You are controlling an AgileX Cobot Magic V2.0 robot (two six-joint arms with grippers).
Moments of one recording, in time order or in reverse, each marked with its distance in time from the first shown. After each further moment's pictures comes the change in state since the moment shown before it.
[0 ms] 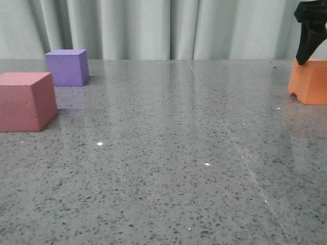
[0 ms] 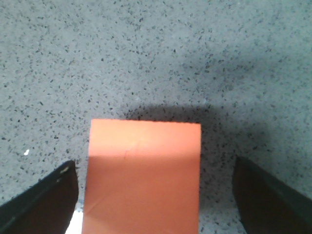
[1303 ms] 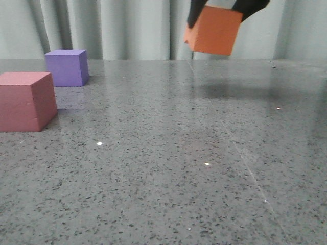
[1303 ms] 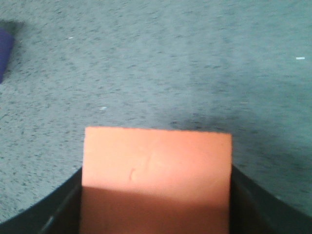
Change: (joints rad) left arm 0.000 0.000 0.000 0.000 0.000 0.000; right arm 0.428 0.169 -0.383 -0.025 0.125 0.251
